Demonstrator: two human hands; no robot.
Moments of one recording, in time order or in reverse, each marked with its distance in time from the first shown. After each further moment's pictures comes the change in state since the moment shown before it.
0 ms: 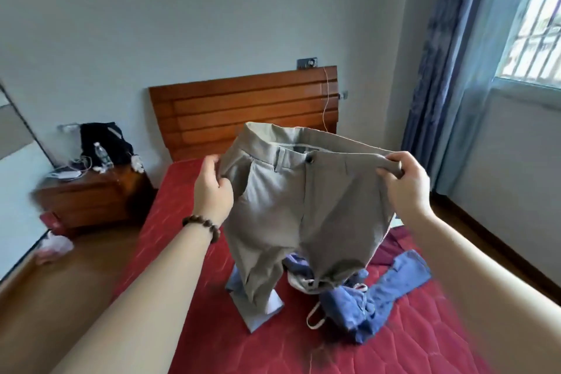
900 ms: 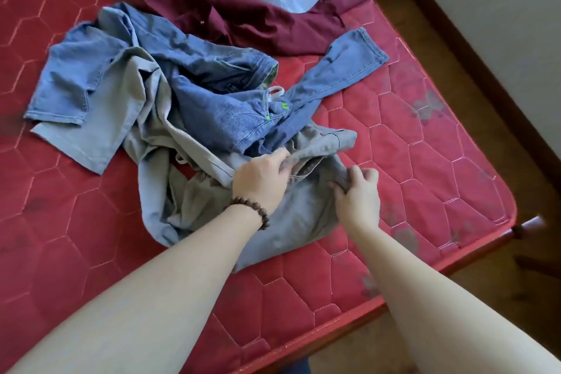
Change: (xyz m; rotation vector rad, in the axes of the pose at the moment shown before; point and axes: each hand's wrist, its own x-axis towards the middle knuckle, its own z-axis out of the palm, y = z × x) left_hand -0.386 -0.243 0.407 0.363 -0.805 0.048; right_hand -0.275 0.499 -0.005 -0.666 -0.342 0.635
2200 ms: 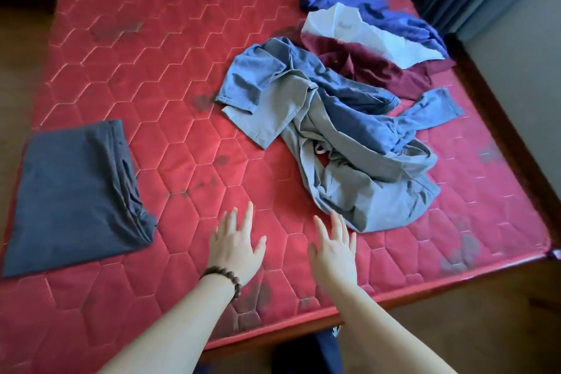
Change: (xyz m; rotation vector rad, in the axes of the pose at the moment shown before) left_hand -0.272 -0.241 -0.216 0.101 -0.243 -0.405; right_hand -0.314 -0.201 0.103 -0.495 -0.322 -0.305
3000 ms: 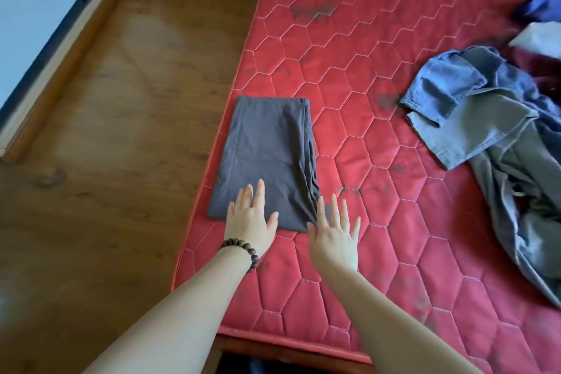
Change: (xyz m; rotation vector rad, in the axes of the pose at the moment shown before) left_hand -0.020 -0.332 -0.076 -0.057 0.099 -0.356; right_hand -0.020 -0.332 0.156 -0.112 -0.085 -0.368
